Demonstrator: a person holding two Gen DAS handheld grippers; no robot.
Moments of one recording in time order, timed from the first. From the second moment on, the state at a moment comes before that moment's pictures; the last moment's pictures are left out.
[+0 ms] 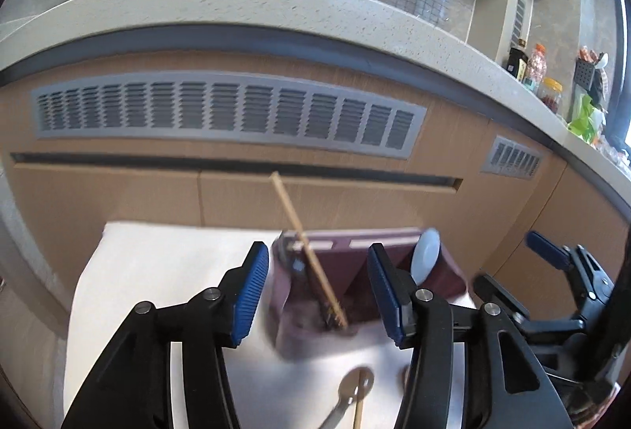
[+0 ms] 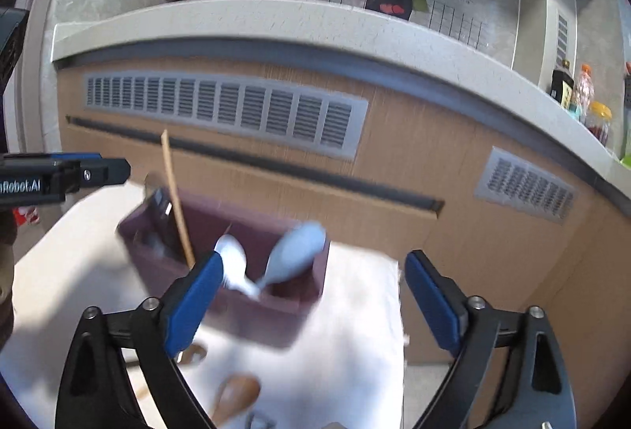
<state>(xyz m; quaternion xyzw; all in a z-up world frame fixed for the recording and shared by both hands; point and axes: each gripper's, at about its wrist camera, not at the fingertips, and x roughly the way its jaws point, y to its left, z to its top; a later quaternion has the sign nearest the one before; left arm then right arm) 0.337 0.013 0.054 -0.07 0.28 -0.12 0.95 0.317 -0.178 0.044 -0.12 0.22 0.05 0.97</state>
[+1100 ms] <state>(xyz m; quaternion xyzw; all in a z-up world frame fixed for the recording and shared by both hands) 0.215 0.009 -0.064 -0.01 0.43 -0.11 0.89 0.291 -0.154 -0.061 -0.07 0.40 0.05 0.91</state>
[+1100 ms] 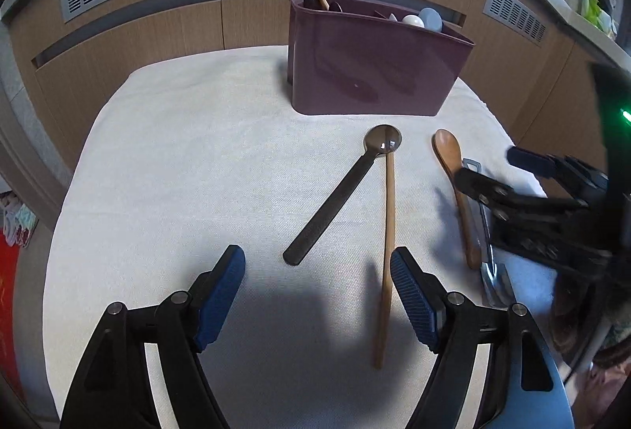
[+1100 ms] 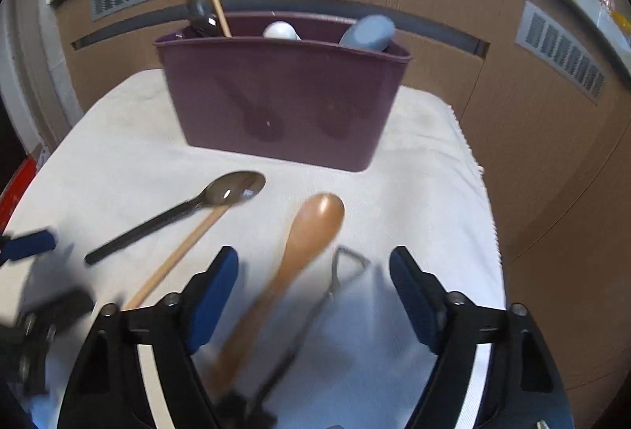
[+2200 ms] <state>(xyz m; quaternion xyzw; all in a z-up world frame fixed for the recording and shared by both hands) 0.220 -0.026 -0.062 0.03 0.44 -0.16 0.88 0.207 -0.231 -0.032 0.02 0.37 0.06 0.93</state>
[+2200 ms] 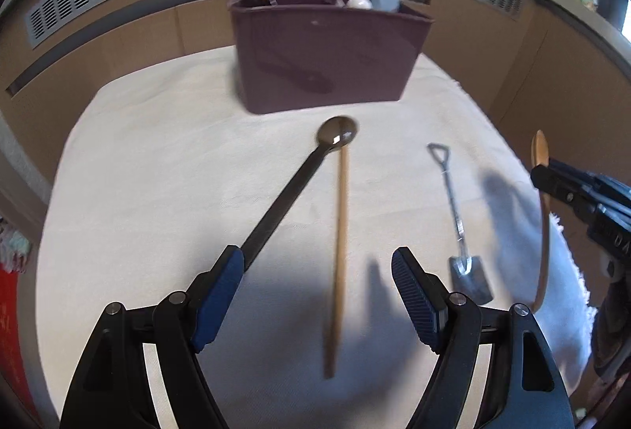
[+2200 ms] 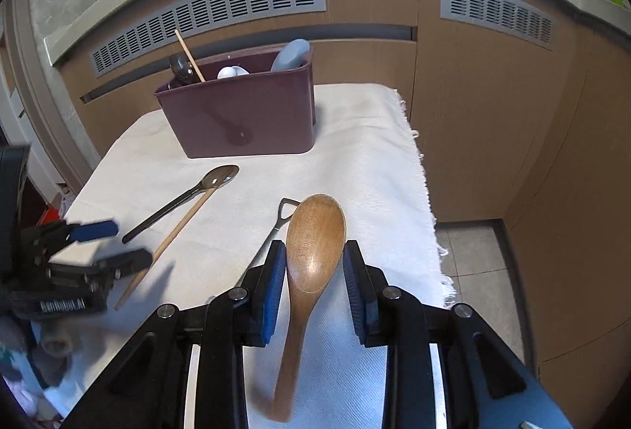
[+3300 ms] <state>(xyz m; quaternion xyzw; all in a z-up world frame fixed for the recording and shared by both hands) 0.281 -0.048 -0.040 0.03 0.44 -0.17 0.88 0.184 -0.229 -0.037 0.02 0.36 0.09 0.93</state>
